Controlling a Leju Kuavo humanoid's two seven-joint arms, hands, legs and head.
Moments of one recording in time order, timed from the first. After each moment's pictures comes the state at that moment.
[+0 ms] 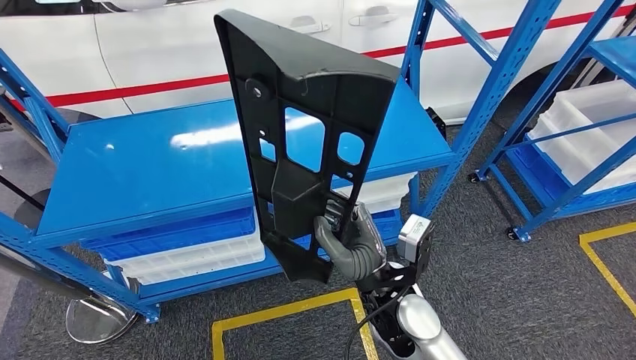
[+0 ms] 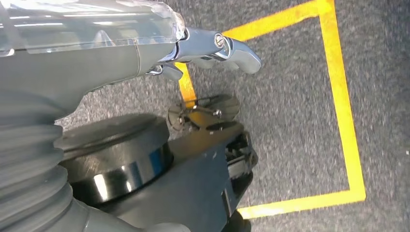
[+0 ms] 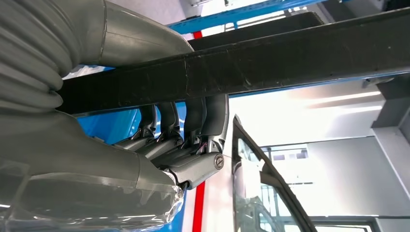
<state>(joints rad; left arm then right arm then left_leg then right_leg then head) -0.05 -0.15 0.26 -0.18 -0.32 0.02 -0.54 -0.08 -0.05 0.42 -1.86 -0.27 0.09 -0.44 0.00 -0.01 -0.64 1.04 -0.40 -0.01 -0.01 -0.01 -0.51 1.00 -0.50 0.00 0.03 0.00</state>
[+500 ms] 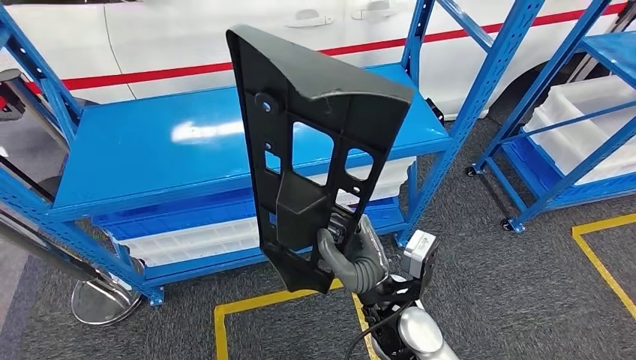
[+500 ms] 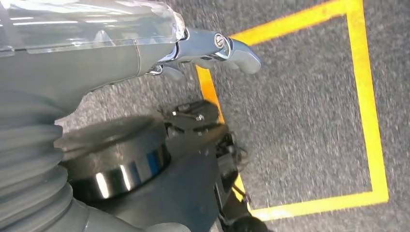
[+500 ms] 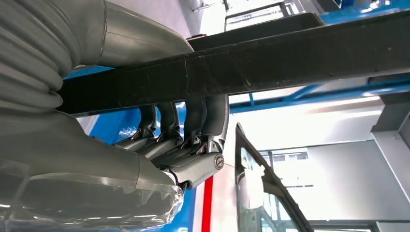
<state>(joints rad) -0.04 -0.15 0.25 -0.18 -0.32 0.04 -0.55 -0.01 -0.05 0.42 -1.88 -0.26 0.10 -0.48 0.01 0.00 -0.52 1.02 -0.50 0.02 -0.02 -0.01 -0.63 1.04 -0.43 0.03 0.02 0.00</state>
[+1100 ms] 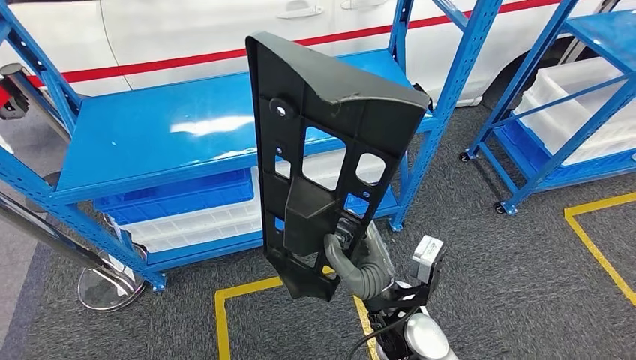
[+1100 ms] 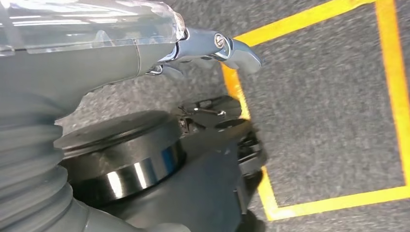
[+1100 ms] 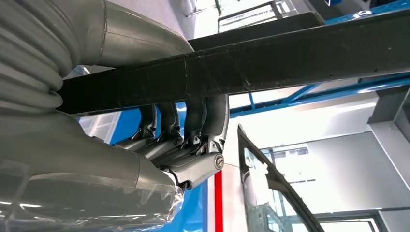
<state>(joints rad) -0.03 -0.15 0.25 -0.18 -0.34 0.05 -0.55 0.04 -0.04 0.39 -1.89 -0.28 0.14 -0.48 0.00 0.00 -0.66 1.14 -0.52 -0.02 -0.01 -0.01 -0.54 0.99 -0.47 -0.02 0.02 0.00</state>
